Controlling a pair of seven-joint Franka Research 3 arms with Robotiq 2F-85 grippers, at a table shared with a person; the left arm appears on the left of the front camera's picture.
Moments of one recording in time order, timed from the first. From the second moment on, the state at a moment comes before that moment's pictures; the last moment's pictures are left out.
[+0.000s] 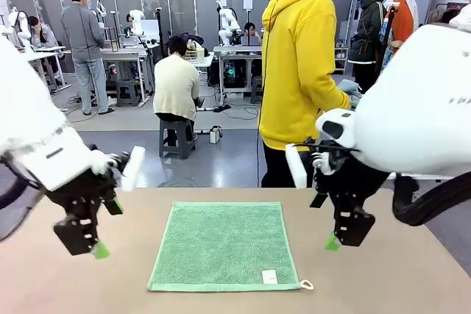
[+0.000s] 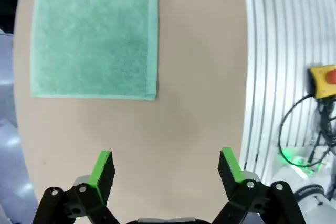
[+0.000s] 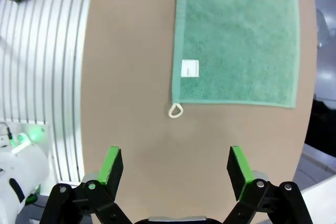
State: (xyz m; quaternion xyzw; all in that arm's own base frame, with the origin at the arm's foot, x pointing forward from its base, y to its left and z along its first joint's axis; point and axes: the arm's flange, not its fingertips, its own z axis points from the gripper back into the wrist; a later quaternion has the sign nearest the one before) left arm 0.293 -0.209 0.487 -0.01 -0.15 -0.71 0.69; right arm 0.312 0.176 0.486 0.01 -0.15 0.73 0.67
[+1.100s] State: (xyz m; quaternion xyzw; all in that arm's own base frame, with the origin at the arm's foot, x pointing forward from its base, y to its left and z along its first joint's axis) left arm 0.334 -0.253 0.359 0.00 -0.07 -0.69 0.72; right arm 0.355 0.225 0.378 -0.07 -0.10 0.74 0.66
